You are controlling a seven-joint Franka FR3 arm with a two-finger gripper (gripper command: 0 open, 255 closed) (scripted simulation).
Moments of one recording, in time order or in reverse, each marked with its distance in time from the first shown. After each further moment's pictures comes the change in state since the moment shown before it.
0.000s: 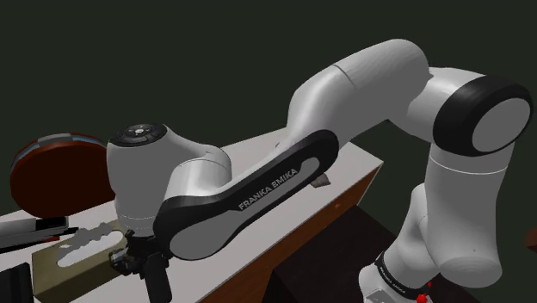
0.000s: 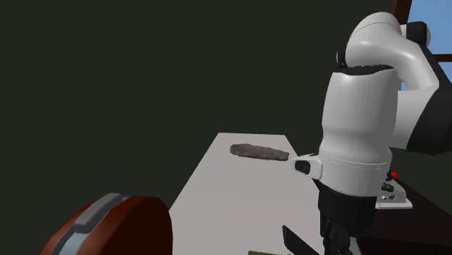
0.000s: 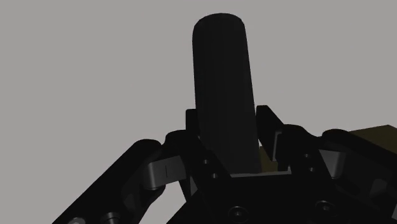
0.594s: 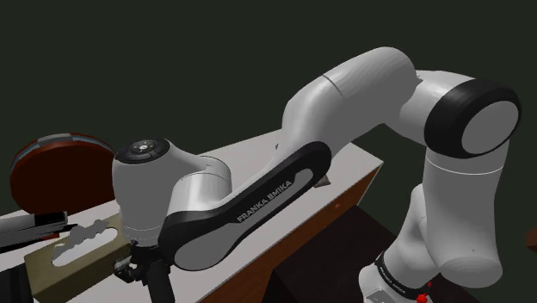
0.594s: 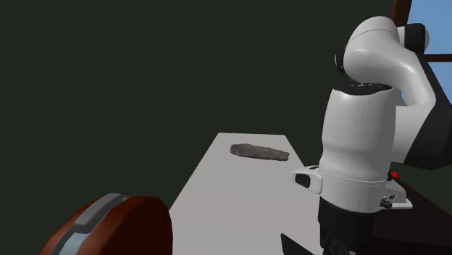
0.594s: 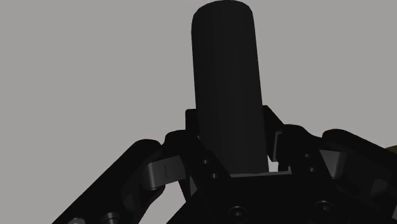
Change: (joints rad) arm 0.008 0.032 -0.008 -0.025 -0.018 0.056 0.010
